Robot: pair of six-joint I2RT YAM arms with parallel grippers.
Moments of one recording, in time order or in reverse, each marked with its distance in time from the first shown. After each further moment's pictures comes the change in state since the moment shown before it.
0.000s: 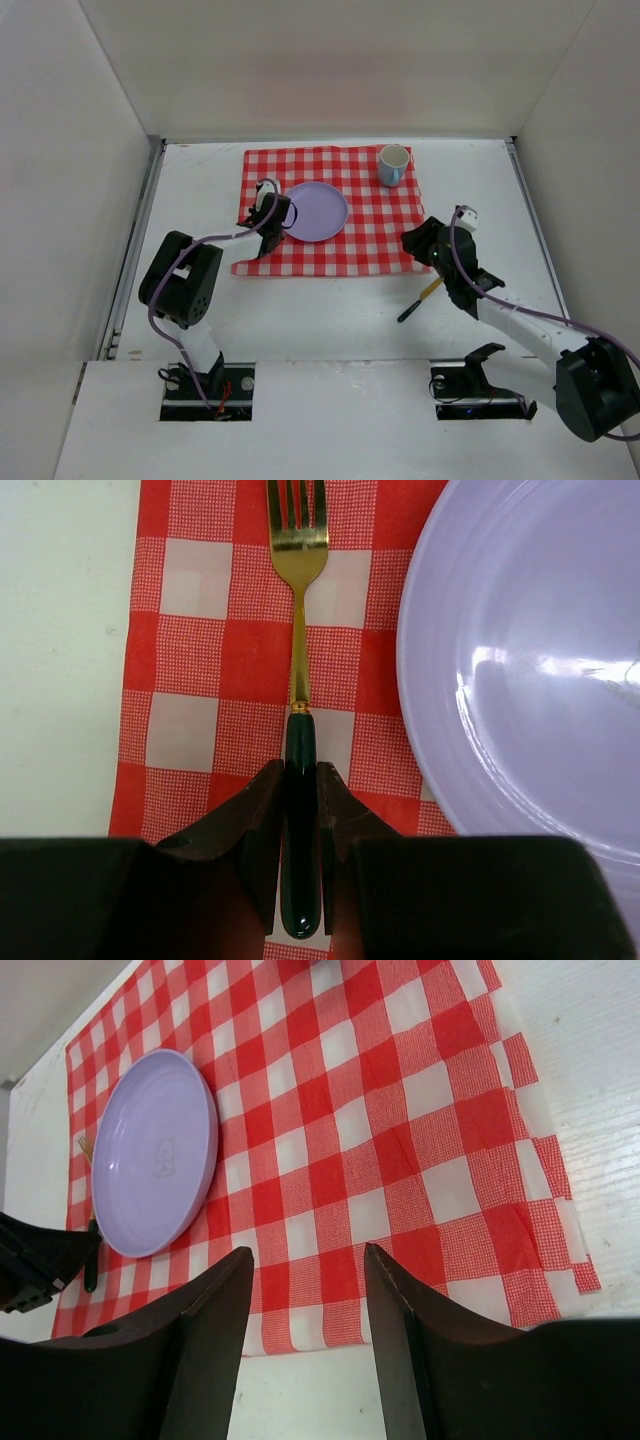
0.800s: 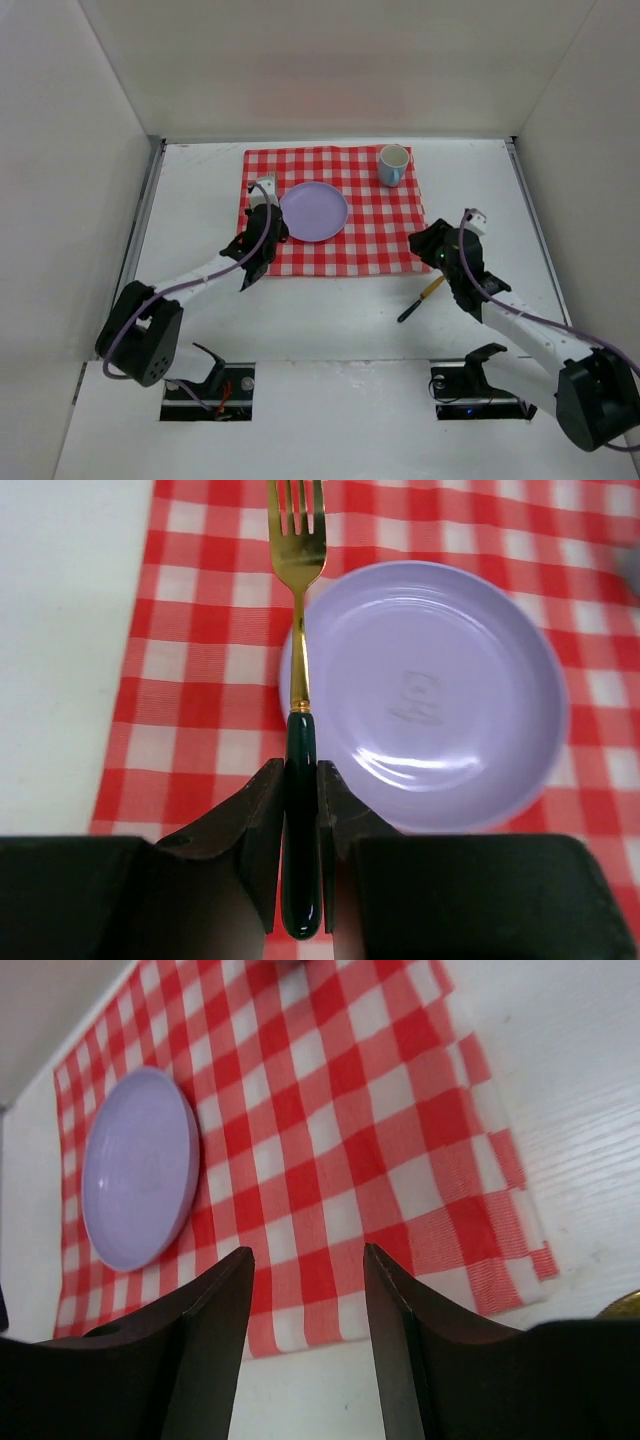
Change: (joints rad) left arm -0.133 -0.386 -0.231 0.254 -0.023 -0.031; right arm -0.066 -0.072 -0.025 -0.046 0.002 0.023
